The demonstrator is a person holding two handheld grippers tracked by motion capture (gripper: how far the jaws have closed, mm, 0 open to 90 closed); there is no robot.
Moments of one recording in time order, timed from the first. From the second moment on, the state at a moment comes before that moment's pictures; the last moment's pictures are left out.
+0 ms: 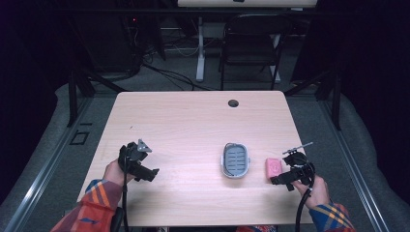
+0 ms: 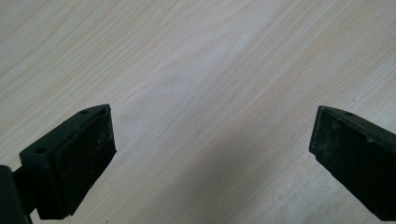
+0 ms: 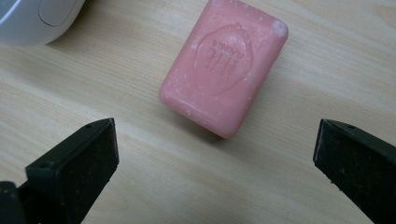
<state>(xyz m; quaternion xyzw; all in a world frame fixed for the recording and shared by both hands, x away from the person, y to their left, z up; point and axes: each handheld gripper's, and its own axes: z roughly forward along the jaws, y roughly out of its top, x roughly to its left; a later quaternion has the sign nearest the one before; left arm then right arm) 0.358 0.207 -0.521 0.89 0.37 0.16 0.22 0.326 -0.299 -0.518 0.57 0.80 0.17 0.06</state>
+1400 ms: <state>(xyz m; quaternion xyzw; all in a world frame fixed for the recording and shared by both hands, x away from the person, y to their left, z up) 0.359 0.205 -0.522 0.89 0.37 0.16 0.21 0.373 -0.279 -0.533 0.62 0.78 0.13 0.04</state>
